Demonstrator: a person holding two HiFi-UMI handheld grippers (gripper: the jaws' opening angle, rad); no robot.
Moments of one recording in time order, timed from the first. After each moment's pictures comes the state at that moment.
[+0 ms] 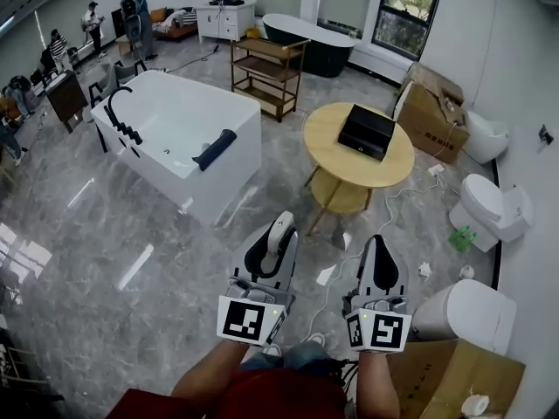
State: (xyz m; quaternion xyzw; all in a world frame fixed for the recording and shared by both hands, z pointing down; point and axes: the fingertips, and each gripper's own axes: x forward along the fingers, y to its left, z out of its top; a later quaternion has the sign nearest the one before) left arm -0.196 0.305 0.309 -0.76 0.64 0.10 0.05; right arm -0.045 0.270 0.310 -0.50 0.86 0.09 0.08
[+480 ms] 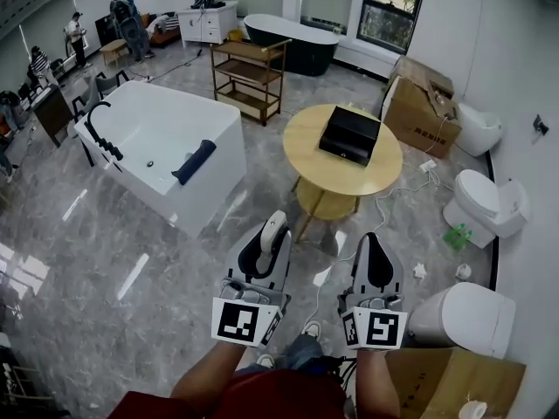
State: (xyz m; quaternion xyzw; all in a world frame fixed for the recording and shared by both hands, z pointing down) left arm -0.157 0.208 0.307 -0.77 0.62 0.10 0.06; right arm -0.007 0.176 0.315 -0.51 0.85 0.09 0.08
